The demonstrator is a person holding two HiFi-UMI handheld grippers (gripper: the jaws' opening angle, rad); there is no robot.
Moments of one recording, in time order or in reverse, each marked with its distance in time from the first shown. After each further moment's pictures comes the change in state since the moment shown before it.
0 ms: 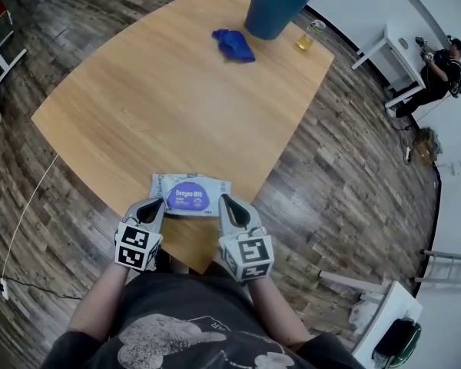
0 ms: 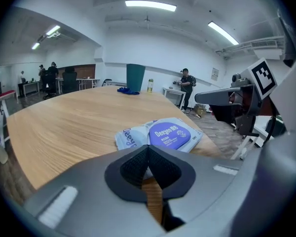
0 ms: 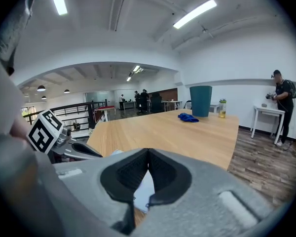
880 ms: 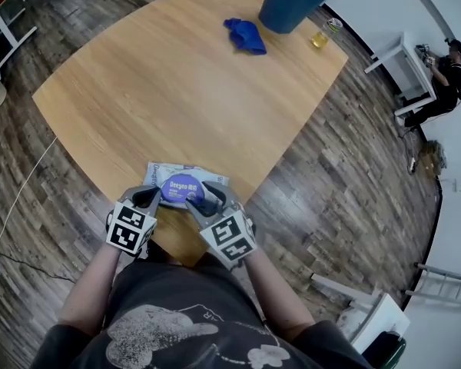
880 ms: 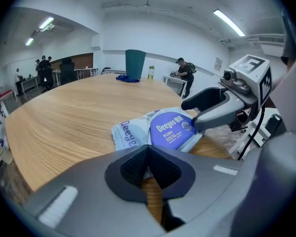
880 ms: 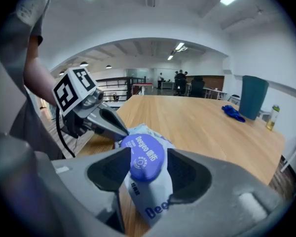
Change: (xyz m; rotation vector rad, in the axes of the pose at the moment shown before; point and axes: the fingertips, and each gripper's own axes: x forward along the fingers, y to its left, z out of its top) left arm 0.014 0.002 -0.011 -0.005 0.159 0.007; right arm 0.043 0.052 -0.044 -0.341 0.244 0.407
